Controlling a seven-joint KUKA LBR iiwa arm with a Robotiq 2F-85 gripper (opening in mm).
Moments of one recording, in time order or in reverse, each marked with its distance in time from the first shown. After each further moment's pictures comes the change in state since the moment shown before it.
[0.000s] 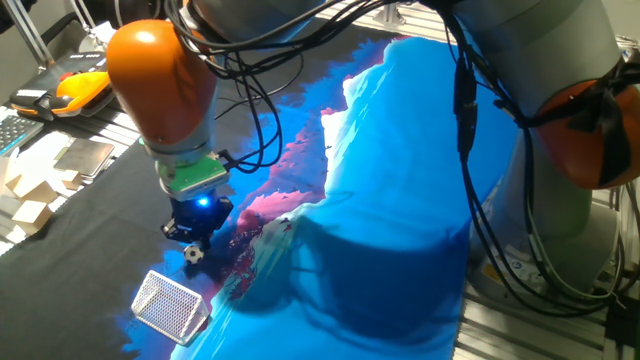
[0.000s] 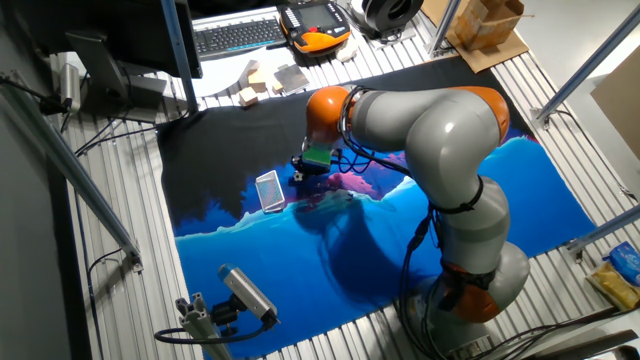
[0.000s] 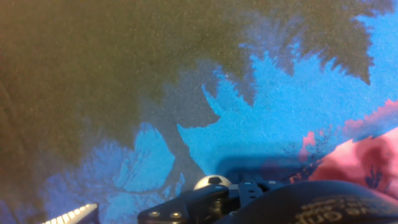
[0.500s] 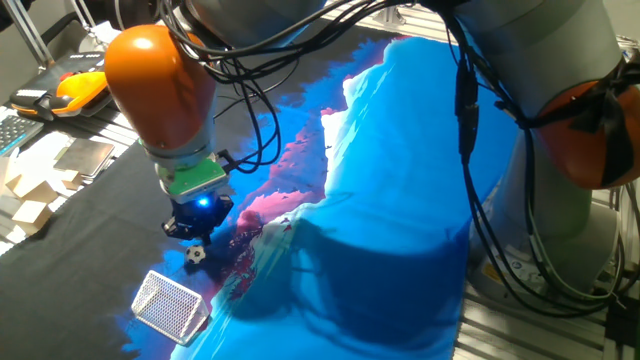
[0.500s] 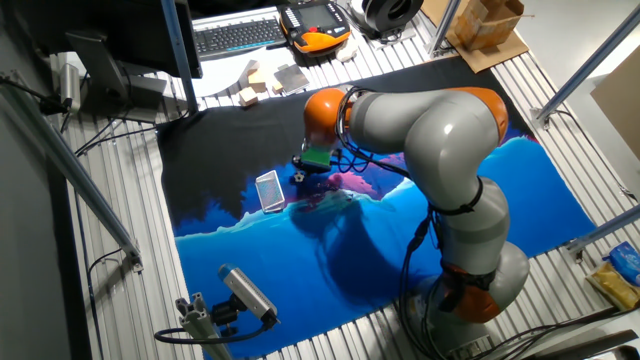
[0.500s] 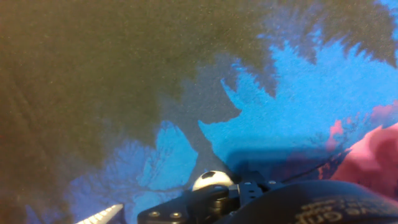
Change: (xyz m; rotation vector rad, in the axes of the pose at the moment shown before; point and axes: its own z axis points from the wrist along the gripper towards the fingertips) arm -0.011 -0.004 0.000 0.022 -0.057 0.026
